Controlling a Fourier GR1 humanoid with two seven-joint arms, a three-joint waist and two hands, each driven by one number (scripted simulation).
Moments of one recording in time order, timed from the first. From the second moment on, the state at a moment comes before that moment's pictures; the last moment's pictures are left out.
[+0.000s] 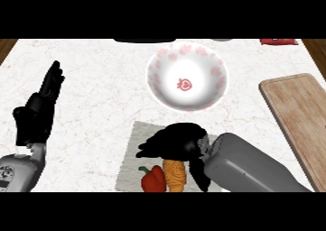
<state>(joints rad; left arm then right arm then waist) -0.22 0.41 -0.15 -1.57 0.03 0.32 0.14 -0.69 -0.26 0.79 -1.44 0.45 0.78 0.03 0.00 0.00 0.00</state>
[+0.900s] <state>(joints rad) -0.19 0.34 -0.06 -1.59 -0.05 0.24 0.14 -0.58 -0.10 0.78 -1.22 0.80 0.70 -0.14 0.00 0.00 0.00</state>
